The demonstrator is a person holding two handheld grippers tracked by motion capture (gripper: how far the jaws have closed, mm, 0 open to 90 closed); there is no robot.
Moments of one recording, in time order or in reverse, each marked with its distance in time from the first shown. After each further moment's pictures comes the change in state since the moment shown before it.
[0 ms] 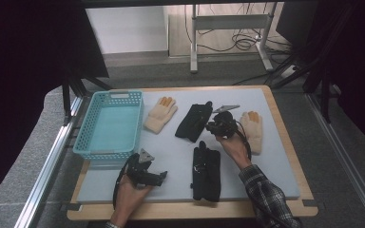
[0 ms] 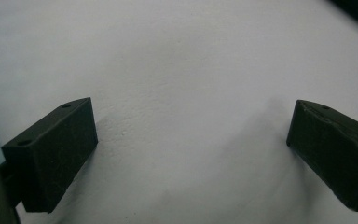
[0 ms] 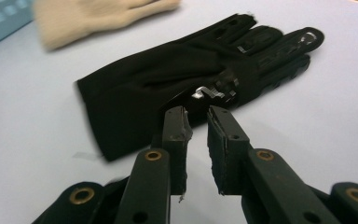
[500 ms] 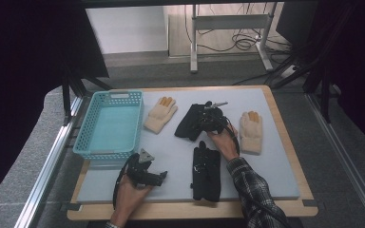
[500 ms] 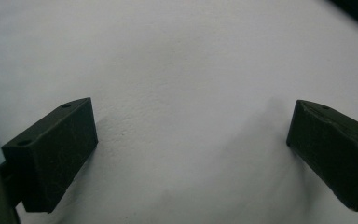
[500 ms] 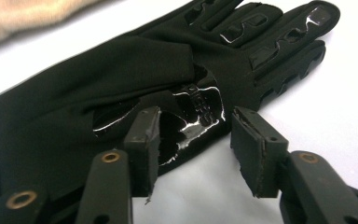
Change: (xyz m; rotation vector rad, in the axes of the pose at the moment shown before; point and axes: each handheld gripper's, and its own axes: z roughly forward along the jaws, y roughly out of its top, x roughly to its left) left arm 0.000 0.000 0.000 -0.001 0.000 -0.003; right arm -0.009 0.007 0.060 0.053 -0.086 0.080
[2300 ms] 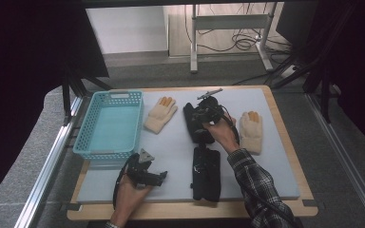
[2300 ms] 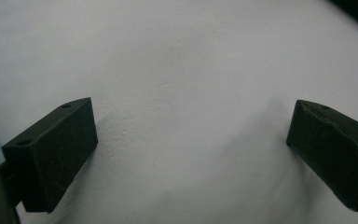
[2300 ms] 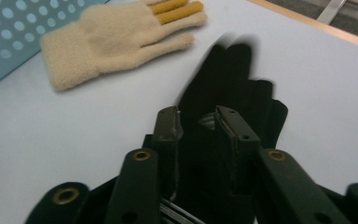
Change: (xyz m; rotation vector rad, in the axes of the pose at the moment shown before) left arm 0.000 0.000 0.000 0.002 0.001 0.001; right arm 0.028 0.049 -0.046 -0.001 0.073 -0.121
